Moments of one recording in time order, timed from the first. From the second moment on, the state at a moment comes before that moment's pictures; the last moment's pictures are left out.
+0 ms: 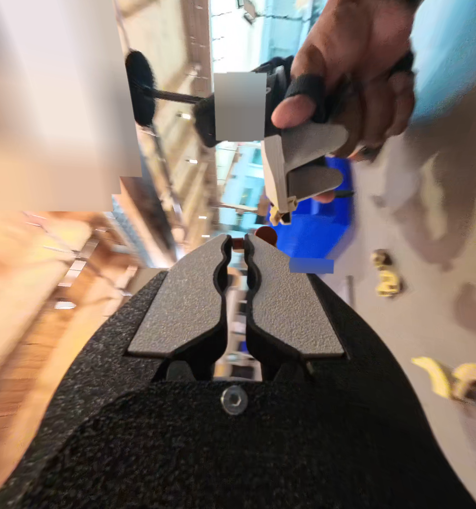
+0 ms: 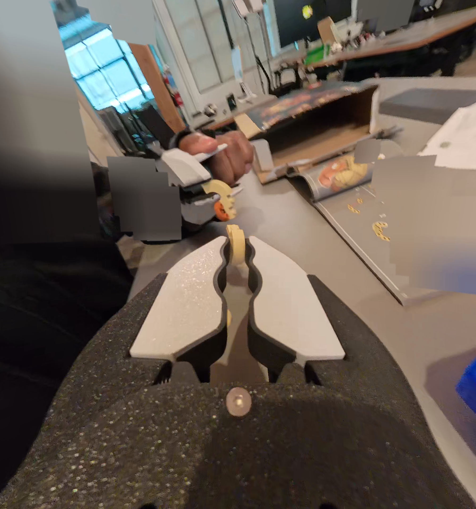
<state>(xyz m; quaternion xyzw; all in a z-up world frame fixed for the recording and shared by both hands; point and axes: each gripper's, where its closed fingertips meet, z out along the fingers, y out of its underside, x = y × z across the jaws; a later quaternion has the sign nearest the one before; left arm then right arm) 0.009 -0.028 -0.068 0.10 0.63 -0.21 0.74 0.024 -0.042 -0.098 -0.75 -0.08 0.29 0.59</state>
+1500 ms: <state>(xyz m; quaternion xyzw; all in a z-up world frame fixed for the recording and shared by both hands) -0.023 -0.070 -0.082 0.25 0.56 -0.15 0.77 -0.033 -0.067 -0.118 -0.75 -0.24 0.35 0.50</state>
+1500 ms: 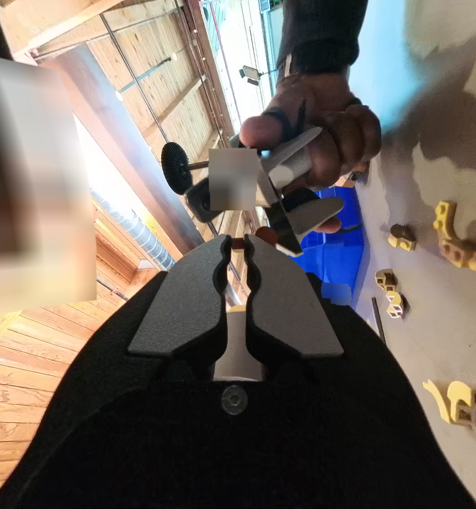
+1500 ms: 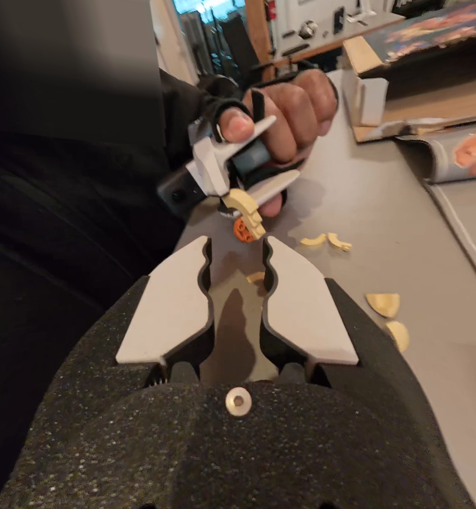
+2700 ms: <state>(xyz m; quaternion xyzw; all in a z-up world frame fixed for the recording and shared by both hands) 0.027 -0.020 -0.093 -0.15 0.70 -0.44 0.54 0.049 -0.027 -0.120 -0.81 -0.14 -0.03 0.57</state>
